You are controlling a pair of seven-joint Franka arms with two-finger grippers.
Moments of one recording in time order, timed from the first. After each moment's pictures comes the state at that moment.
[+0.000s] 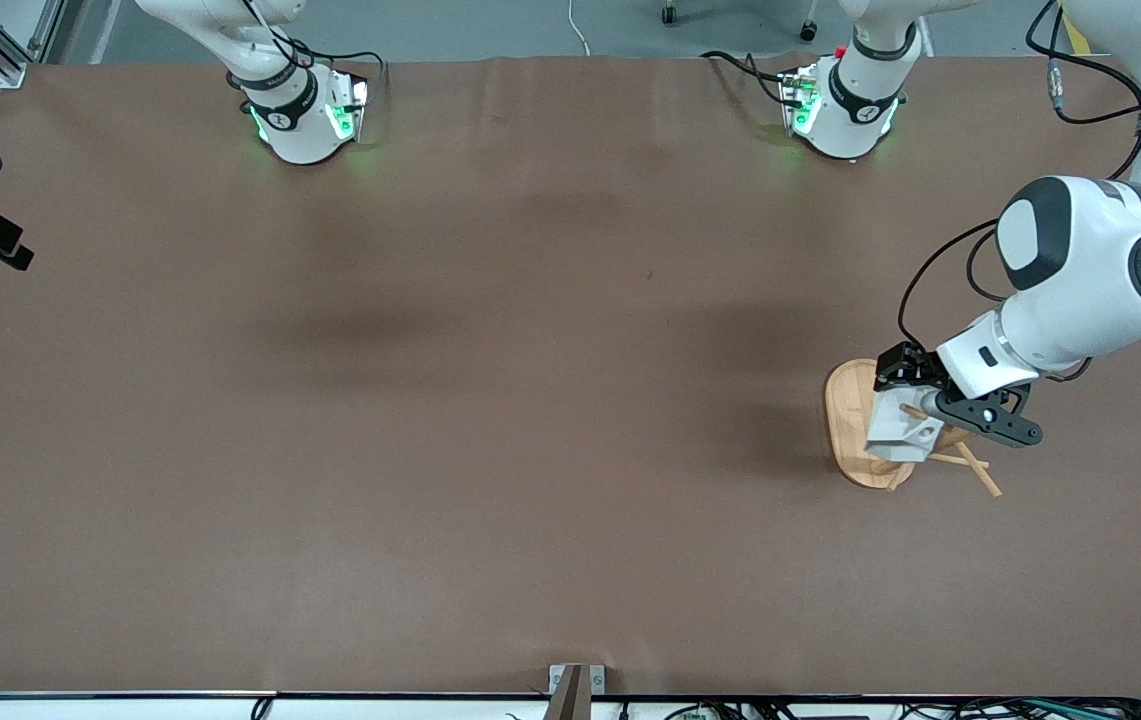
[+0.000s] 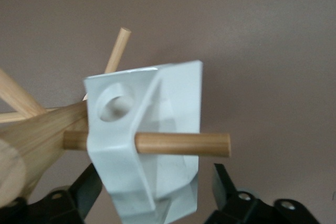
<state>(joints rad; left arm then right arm) 0.19 0.24 -0.29 -1.89 -0.11 2.17 0.30 -0.07 -0.01 -0.01 -1.49 -0.05 1.49 0.11</state>
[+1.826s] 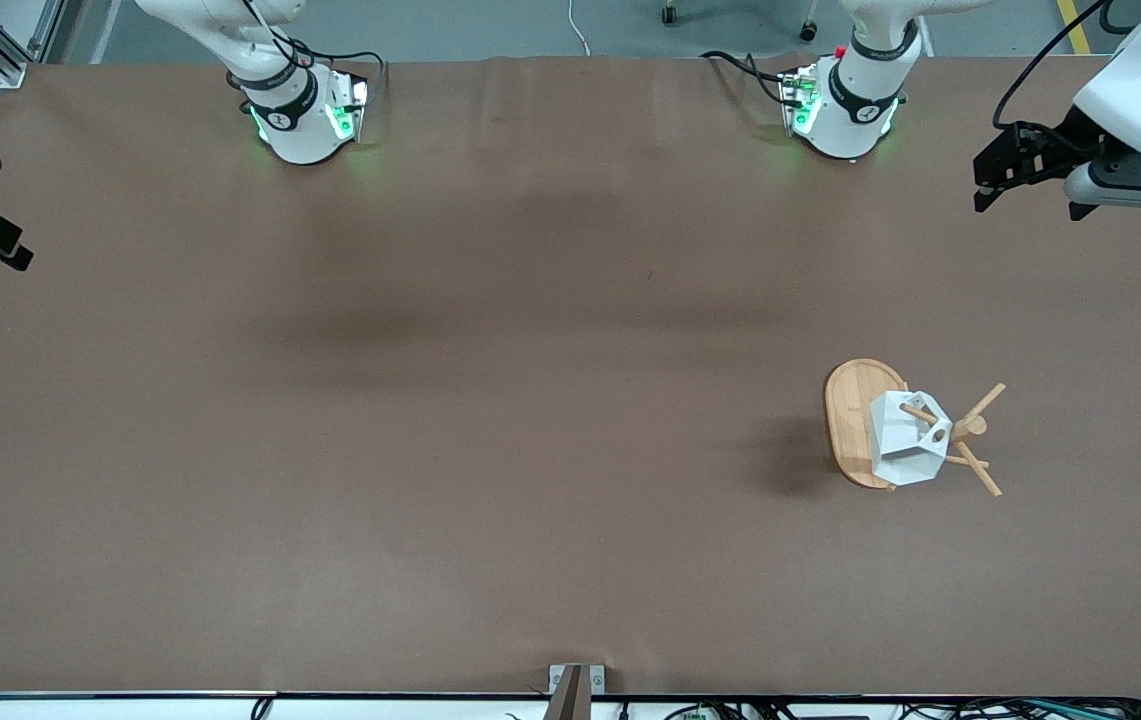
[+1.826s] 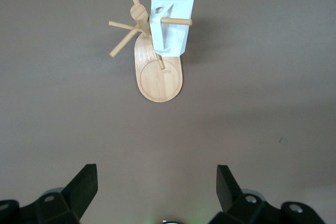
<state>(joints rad) 0.08 -0.16 -0.20 -1.68 -0.02 1.55 0.01 -0.07 -0.01 -0.01 -1.49 -0.05 1.49 0.11</state>
